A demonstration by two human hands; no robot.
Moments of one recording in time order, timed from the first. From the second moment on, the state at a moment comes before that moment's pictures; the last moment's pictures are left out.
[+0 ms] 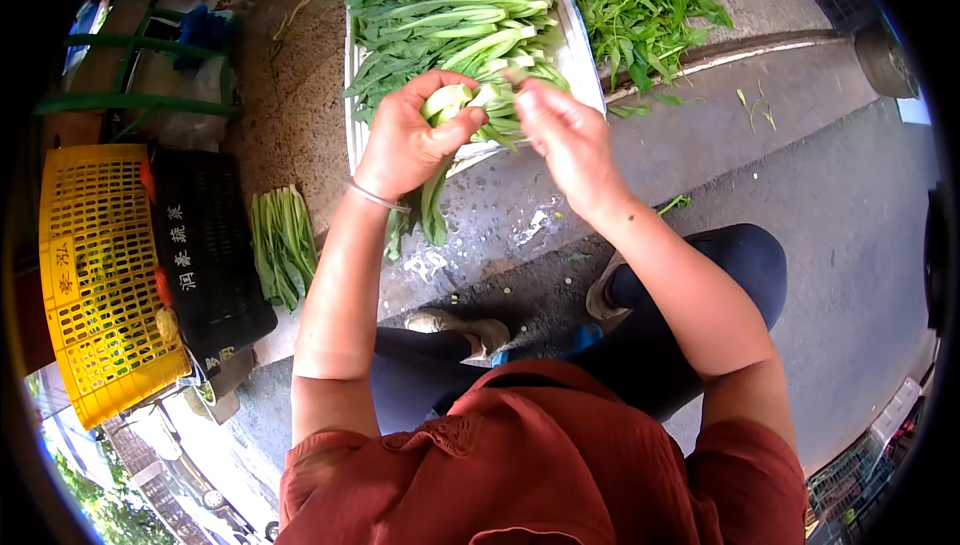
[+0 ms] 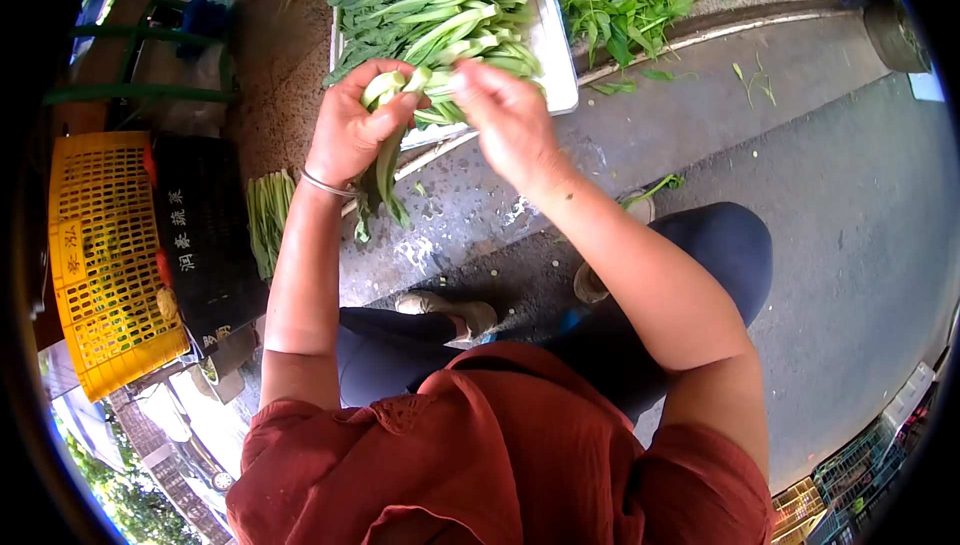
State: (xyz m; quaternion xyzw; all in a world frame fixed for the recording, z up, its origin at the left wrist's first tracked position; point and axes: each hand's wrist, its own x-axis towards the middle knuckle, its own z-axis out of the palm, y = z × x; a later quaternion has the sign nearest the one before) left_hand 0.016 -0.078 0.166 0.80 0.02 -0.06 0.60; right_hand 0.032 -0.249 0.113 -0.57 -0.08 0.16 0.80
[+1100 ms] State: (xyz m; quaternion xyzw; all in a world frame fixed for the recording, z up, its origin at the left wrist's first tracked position) left_hand 0.096 -0.090 0.124 0.99 -0.10 0.08 0.05; right_hand 0.060 -0.247 0.070 -0.54 0.24 0.13 0.79
